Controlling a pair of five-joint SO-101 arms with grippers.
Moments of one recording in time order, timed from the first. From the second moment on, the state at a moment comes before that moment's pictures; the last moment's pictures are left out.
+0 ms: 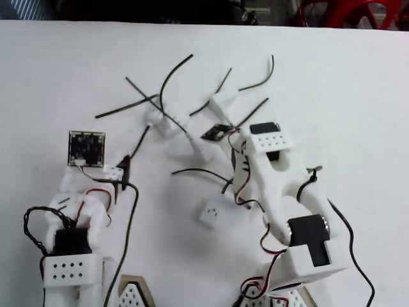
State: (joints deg) left arm -10.2 -79.0 81.9 42.5 -8.6; right arm -13.4 2.8 28.9 79.6 39.5
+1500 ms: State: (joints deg) left arm -10.2 -79.0 81.9 42.5 -8.6; right arm -9.1 0.3 29.1 76.4 43.5
